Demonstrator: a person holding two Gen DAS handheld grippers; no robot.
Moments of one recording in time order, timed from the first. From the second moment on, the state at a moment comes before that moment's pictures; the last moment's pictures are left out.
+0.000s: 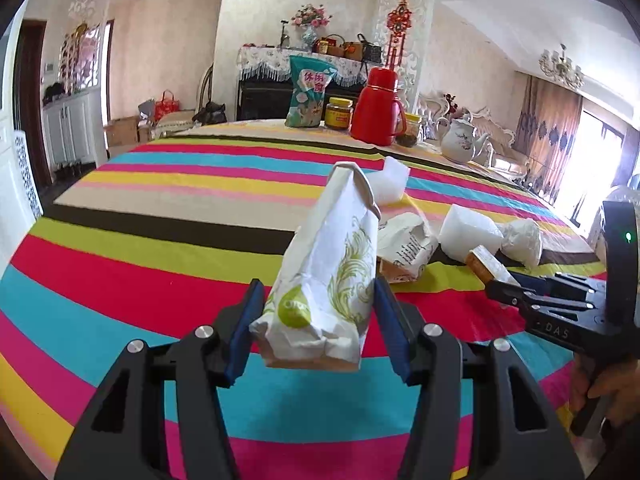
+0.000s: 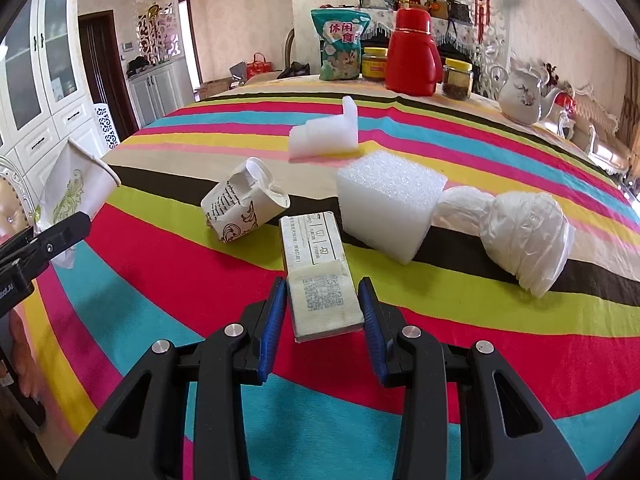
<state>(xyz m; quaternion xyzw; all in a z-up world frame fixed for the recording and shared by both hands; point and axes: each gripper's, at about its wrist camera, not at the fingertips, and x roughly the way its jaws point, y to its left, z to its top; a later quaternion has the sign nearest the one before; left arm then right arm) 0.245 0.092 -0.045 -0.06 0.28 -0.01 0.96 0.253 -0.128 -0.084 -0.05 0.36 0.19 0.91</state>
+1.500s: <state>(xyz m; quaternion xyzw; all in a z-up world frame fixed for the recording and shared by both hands) 0.070 0.212 0.010 -0.04 0.22 0.13 0.97 0.123 0.047 -0.001 -0.10 0.24 0.39 0.88</state>
